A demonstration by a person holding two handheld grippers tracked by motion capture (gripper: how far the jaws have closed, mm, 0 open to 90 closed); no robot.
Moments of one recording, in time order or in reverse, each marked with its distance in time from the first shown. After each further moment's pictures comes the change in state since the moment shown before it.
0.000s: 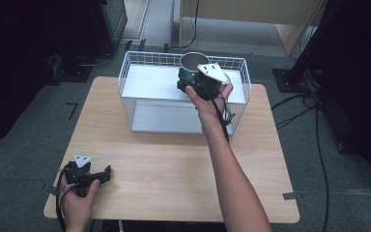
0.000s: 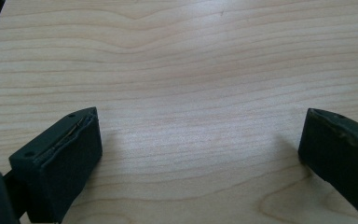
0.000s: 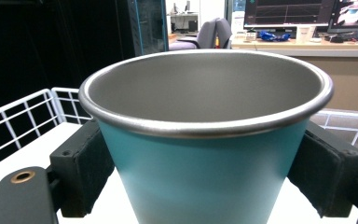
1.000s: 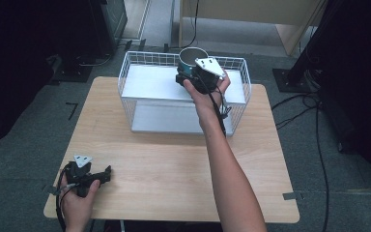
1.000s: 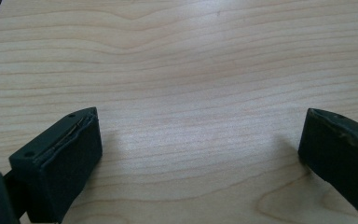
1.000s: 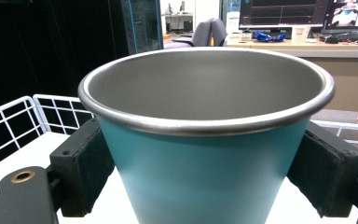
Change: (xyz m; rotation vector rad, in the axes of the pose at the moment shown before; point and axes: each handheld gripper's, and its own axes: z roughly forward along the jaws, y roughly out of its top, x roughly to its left) left arm 0.000 0.000 0.000 0.002 -0.008 0.007; right arm 0.000 0.002 0.023 -0.004 -0.023 -0.001
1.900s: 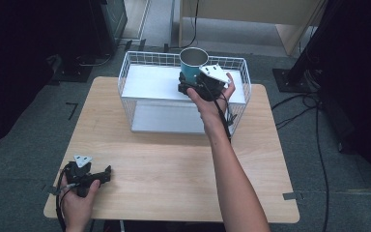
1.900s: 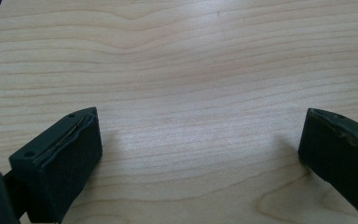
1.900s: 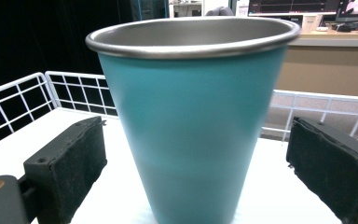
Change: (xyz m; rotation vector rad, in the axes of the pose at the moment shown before) left arm 0.000 0.000 0.000 0.000 0.000 0.001; right arm -0.009 -0.010 -0.020 0.049 0.036 -0.003
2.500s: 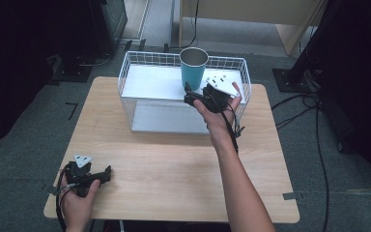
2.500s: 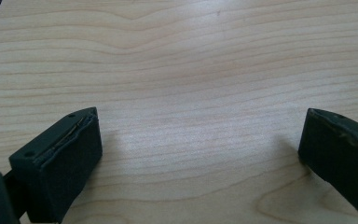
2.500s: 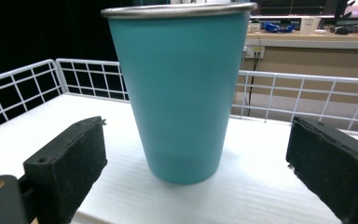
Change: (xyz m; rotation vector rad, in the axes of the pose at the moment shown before) left arm 0.000 0.000 0.000 0.001 0.001 0.000; right arm -0.008 -0.015 -0.032 -0.015 0.009 -0.013
